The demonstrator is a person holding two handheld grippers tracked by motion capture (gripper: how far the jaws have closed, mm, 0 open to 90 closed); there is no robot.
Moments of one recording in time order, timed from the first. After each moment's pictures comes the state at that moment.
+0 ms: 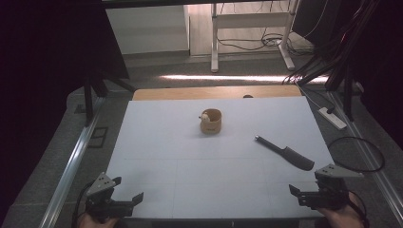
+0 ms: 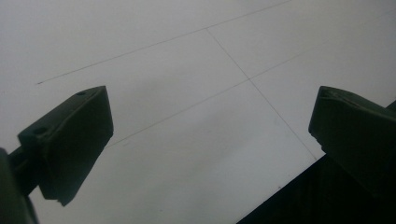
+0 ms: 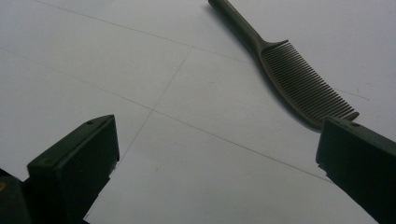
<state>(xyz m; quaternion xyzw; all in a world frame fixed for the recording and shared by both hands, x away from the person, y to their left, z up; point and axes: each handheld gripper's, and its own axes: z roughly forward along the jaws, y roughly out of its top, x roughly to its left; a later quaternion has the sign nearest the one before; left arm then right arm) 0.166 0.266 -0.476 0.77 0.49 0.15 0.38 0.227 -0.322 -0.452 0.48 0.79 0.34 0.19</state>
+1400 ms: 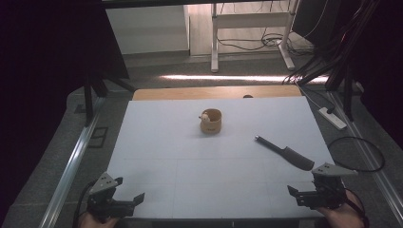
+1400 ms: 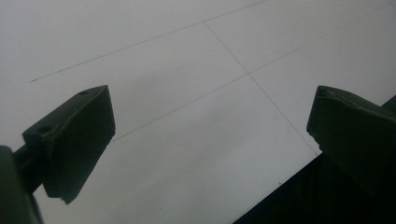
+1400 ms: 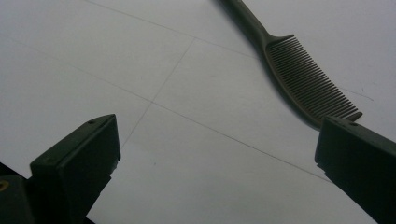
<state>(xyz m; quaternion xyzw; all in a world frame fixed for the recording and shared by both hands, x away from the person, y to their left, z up) 0.169 0.264 -0.477 0.78 0.49 0.14 0.37 0.232 -0.318 -0.452 0.46 0.81 0.32 0.19</state>
